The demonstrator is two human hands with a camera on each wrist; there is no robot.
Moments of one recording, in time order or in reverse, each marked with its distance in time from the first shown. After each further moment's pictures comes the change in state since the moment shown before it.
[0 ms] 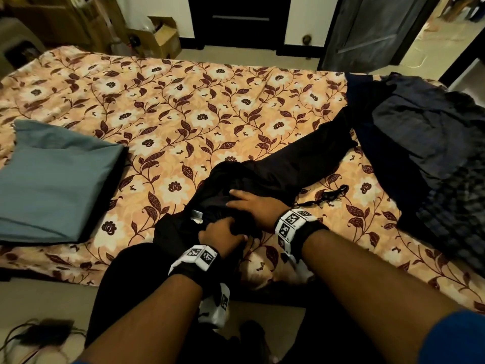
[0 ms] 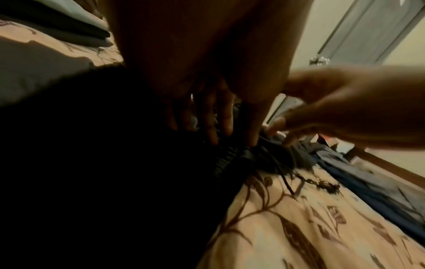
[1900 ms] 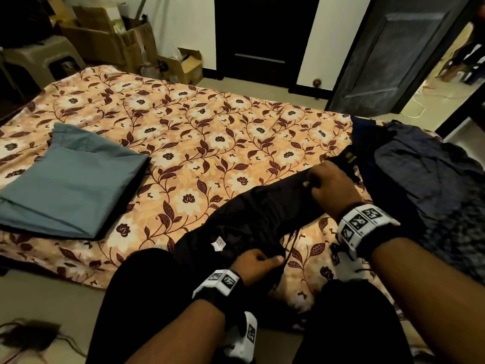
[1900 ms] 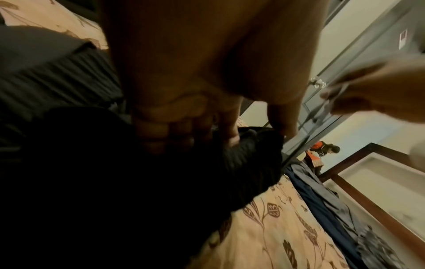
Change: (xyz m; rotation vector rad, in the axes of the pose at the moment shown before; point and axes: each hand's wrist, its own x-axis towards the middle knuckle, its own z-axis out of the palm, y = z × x) left_hand -0.034 0.018 0.030 -0.581 -0.220 0.026; right_hand -0.072 0.017 -0.103 0.019 0.627 0.351
